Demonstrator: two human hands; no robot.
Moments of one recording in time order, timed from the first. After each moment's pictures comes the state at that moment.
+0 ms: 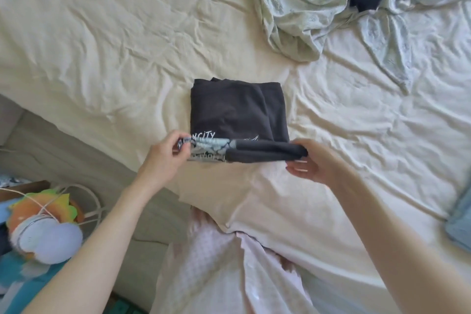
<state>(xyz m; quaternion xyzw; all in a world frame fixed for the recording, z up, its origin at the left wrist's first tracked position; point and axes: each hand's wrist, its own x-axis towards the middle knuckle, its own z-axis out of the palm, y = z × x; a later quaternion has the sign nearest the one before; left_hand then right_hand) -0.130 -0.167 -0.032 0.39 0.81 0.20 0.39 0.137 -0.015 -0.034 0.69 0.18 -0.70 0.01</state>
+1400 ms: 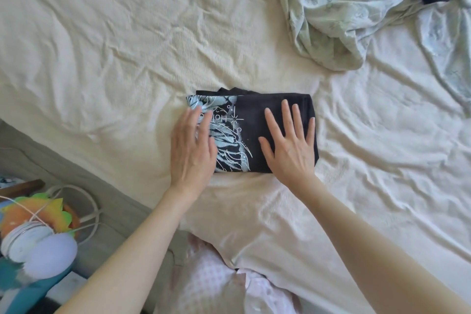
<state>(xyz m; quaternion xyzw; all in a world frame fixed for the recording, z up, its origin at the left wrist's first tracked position) -0.119 -0.095 -0.129 0.55 0.82 0.12 0.10 0.052 0.003 -0.147 0.47 0.87 -0.16 0.03</state>
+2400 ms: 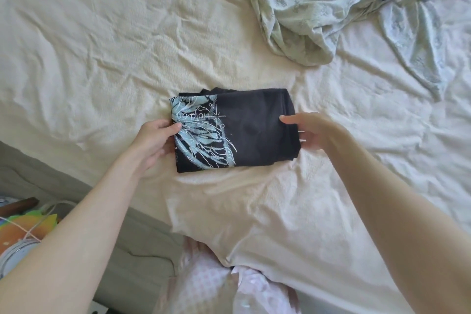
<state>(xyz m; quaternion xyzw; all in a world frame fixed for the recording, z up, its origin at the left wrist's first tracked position) -0.177 -0.065 -0.116 0.02 0.76 0.31 0.57 0.100 0.093 -0.128 0.66 0.28 -0.69 0.09</state>
